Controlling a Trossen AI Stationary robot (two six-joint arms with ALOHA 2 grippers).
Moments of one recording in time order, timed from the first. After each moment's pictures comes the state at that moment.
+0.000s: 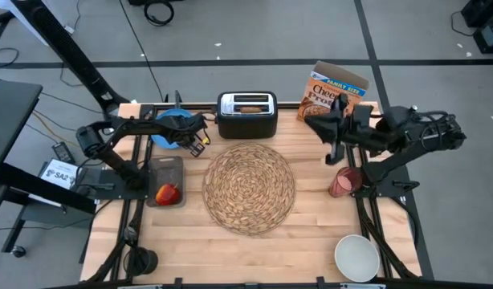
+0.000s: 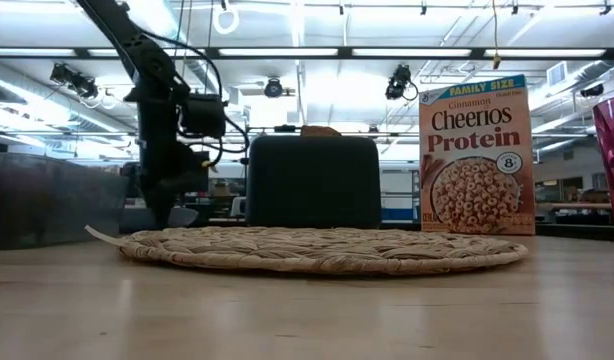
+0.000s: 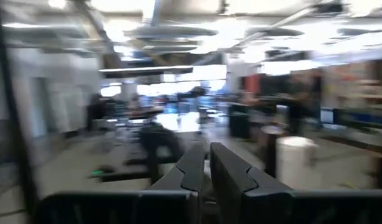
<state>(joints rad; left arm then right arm) 0.57 1.56 0.79 -0.61 -0.31 -0.26 0.26 0.93 1.14 0.09 0.50 -0.08</state>
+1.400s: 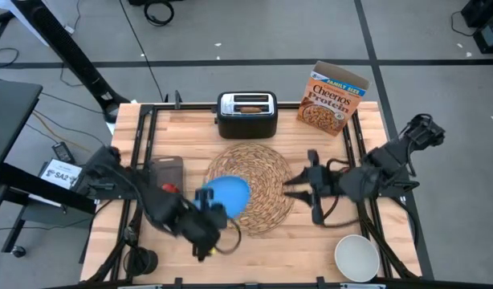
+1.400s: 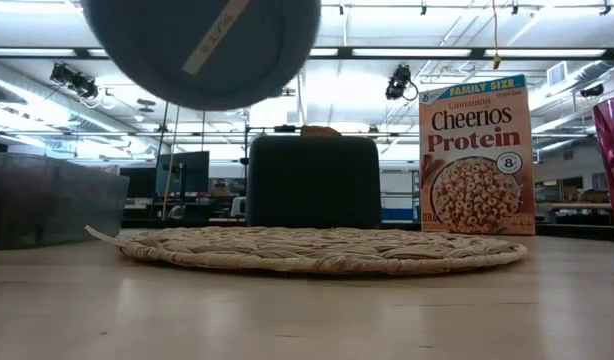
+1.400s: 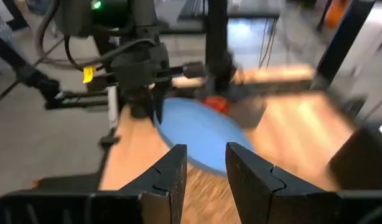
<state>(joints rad) -0.61 1.77 1.79 -1.20 -0.33 -0.51 0.61 1.33 1.50 -0.64 0.57 0.35</state>
